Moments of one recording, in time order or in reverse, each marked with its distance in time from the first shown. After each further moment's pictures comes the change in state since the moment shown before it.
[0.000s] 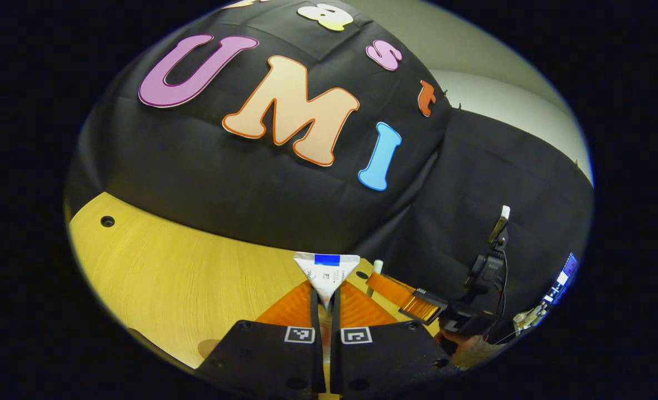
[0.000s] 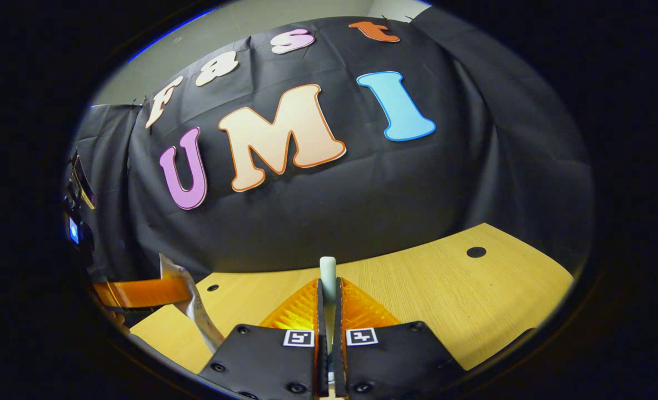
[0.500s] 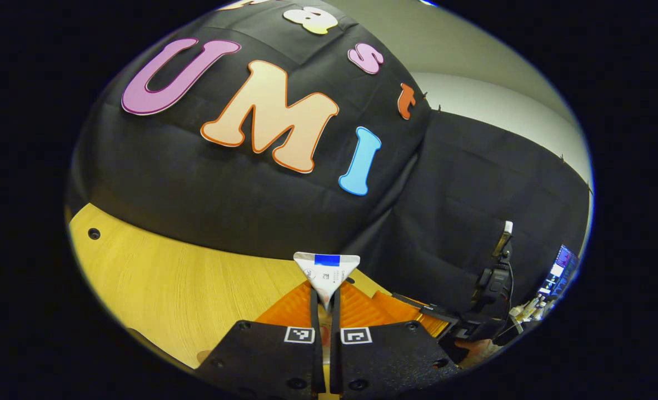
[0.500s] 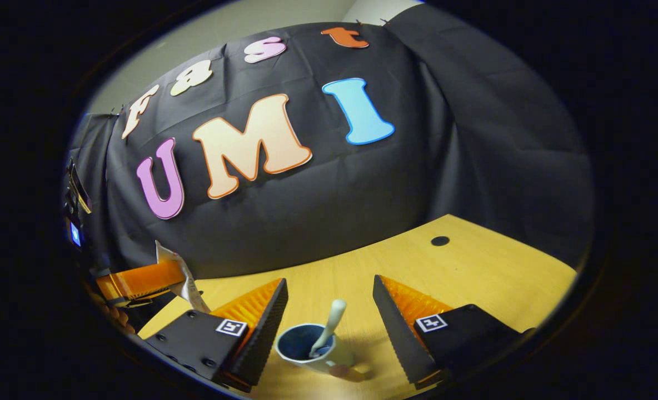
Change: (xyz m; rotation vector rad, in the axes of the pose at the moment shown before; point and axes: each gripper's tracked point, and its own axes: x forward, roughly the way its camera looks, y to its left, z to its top) left arm 0.004 -0.014 0.010 0.042 -0.028 -0.088; right arm -0.061 -0.043 0.011 0.038 -0.045 -0.191
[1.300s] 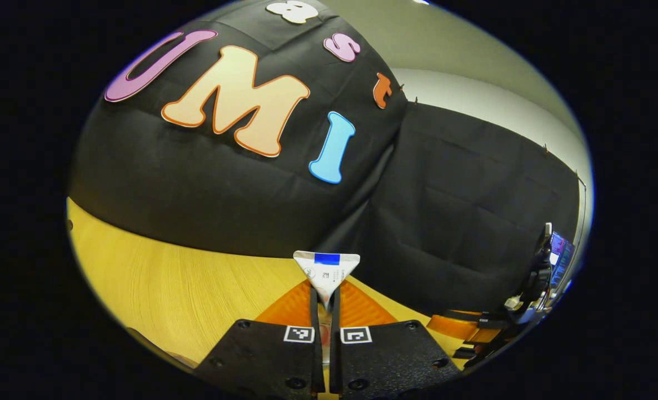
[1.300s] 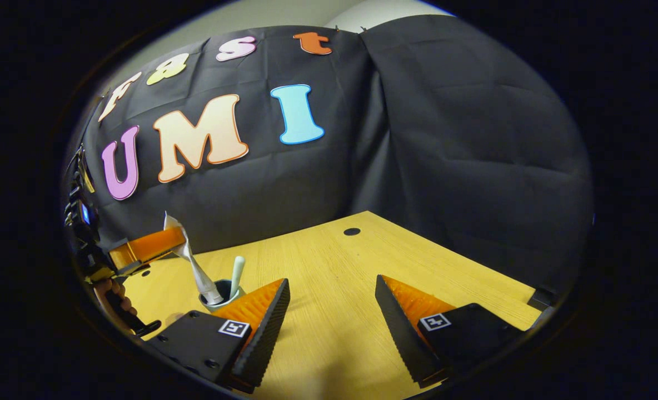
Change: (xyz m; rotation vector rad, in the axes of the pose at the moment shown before) left arm 0.054 -0.036 -0.054 0.044 0.012 -0.135; right arm -0.095 -0.110 -0.019 -0.071 0.030 -0.267
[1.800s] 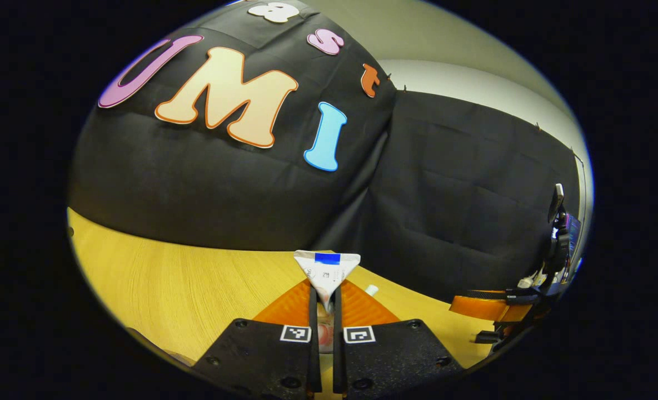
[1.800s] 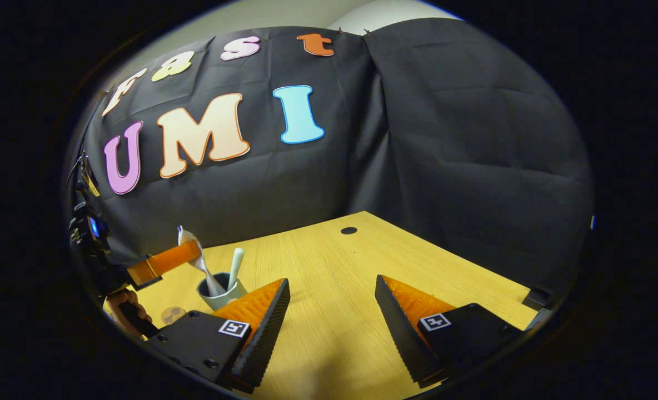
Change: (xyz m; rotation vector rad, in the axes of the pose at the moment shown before) left arm -0.002 0.003 -0.038 0.060 0.028 0.008; right arm -0.012 0.003 -0.005 -0.025 -0.007 0.005
